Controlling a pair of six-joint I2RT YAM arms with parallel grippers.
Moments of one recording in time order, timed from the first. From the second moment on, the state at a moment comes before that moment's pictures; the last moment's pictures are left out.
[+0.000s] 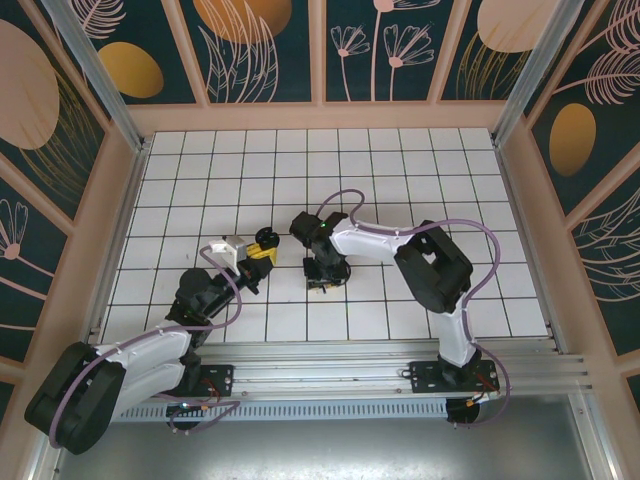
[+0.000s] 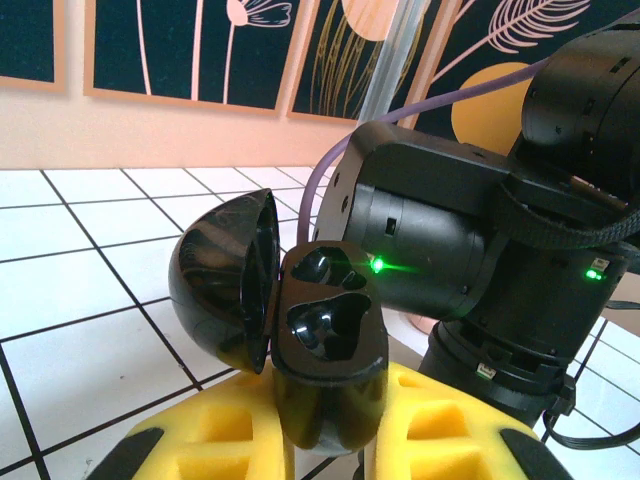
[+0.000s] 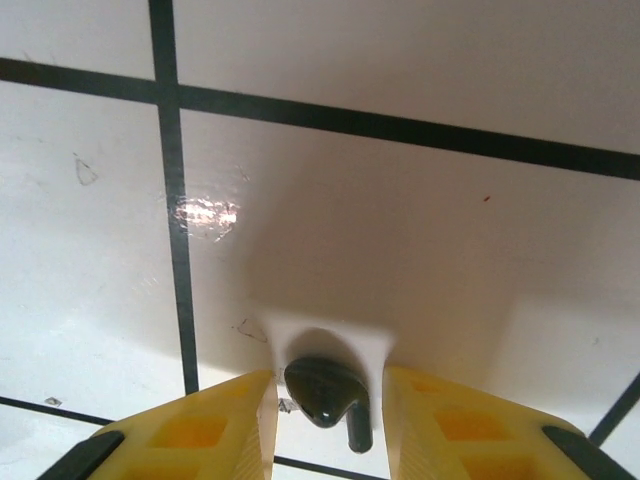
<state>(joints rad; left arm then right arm) -0.50 1.01 0.09 0.93 0.31 -0.31 0.90 2.02 1.41 -0.89 -0.15 0.70</state>
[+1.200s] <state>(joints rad) -0.50 1.00 0.09 0.91 0.30 -0.29 0.91 2.02 1.41 -0.89 -0.11 0.70</state>
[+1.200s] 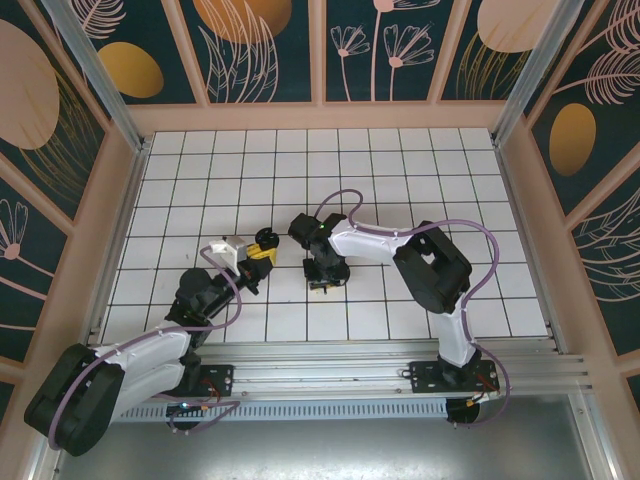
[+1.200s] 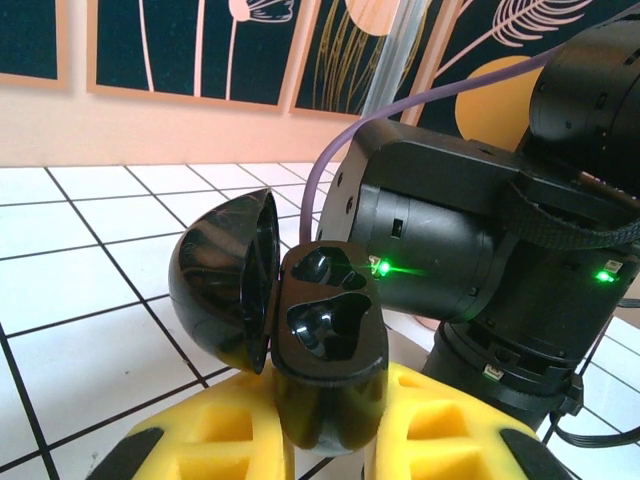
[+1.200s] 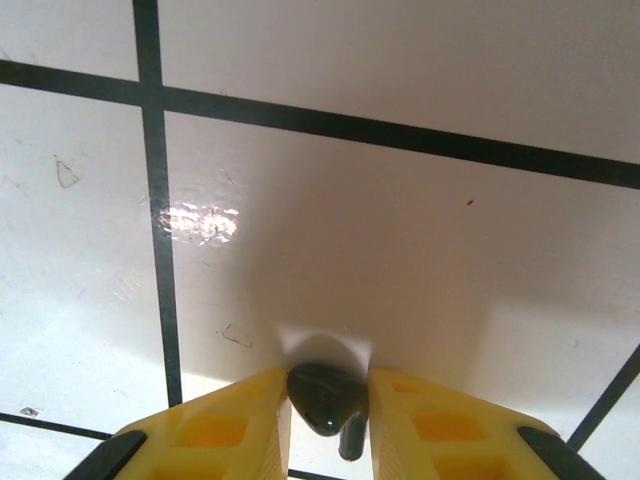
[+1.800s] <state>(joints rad) -0.50 1.14 0.16 0.88 0.39 -0.20 0.84 1.72 1.08 -0.49 -0.05 0.78</state>
